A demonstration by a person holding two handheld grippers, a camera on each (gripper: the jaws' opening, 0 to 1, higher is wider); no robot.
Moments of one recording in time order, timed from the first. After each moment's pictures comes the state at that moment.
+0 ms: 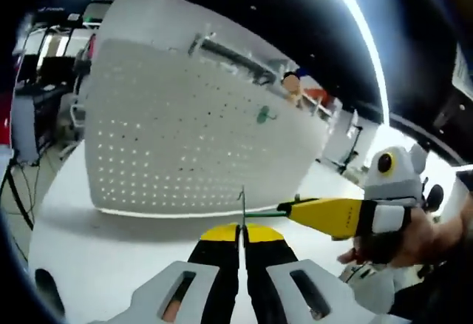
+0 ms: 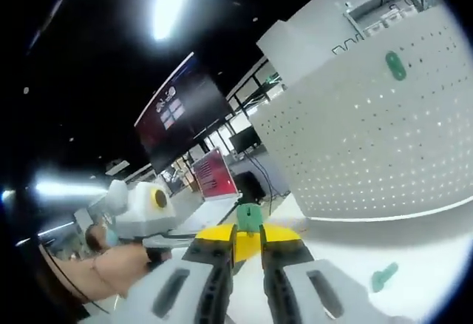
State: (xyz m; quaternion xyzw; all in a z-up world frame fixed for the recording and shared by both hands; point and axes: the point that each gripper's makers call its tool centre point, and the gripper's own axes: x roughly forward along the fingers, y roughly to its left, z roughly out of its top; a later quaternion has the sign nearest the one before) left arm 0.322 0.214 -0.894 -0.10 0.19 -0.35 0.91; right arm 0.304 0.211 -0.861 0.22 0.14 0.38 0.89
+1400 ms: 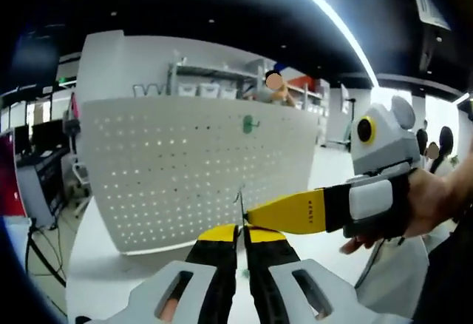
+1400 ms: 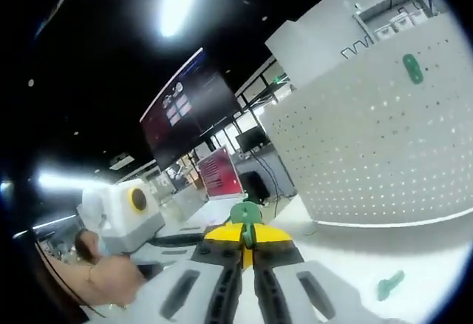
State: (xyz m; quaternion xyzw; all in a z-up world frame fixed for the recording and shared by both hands) left arm 0.318 0.218 -0.877 -0.01 0.10 -0.36 0.93; right arm 0.307 0.225 -0.857 0.21 0.13 0.39 0.89
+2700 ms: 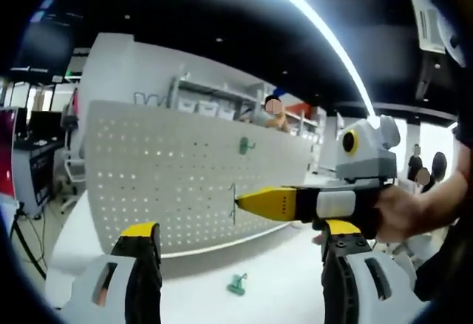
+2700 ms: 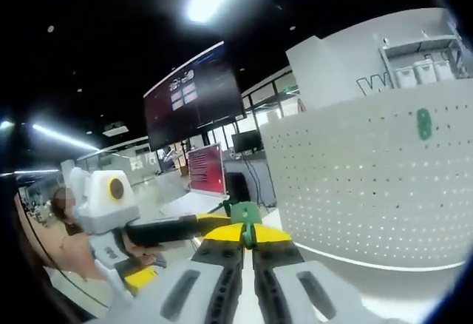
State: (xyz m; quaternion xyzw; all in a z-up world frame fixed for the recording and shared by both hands) left arm 0.310 0.216 -0.866 -0.07 0.07 -0.38 0.92; right arm 0.329 0.212 -0.851 0.09 0.08 0.38 0.92
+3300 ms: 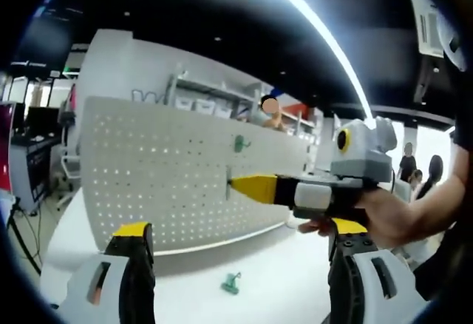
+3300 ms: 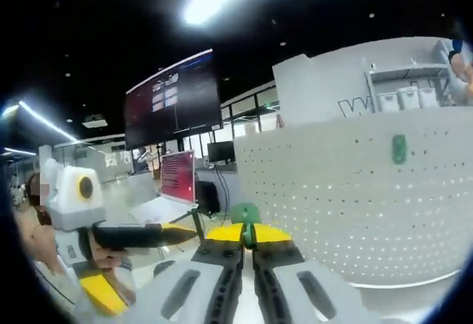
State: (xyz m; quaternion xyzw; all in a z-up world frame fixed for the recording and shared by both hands) left arm 0.309 0.216 -0.868 -0.07 0.07 -0.38 0.92; right arm 0.366 0.178 -0.850 0.05 0.04 0.28 0.96
